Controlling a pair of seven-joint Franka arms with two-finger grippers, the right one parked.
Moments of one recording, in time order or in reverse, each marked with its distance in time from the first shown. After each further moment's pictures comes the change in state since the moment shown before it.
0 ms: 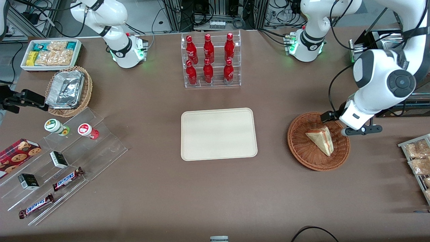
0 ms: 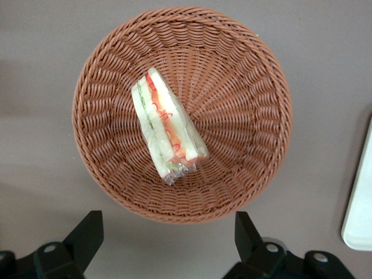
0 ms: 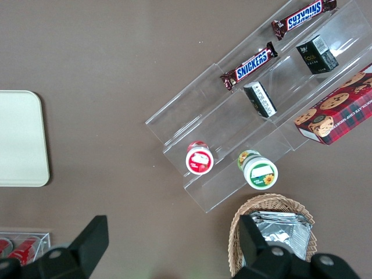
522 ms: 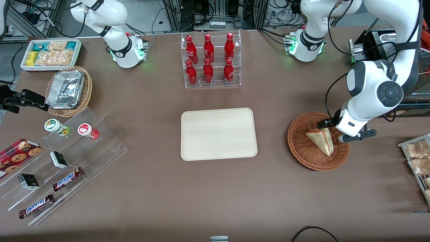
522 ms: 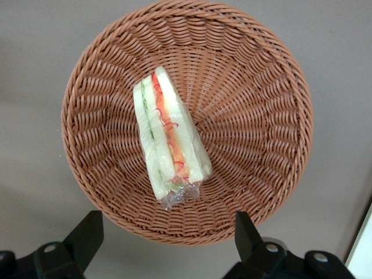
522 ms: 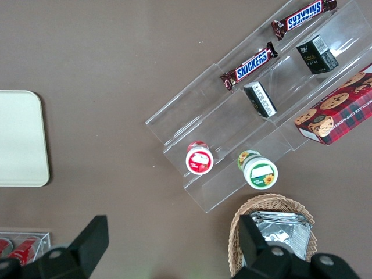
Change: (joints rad) arm 0.001 0.059 0.003 -0.018 0.000 0.073 -0.131
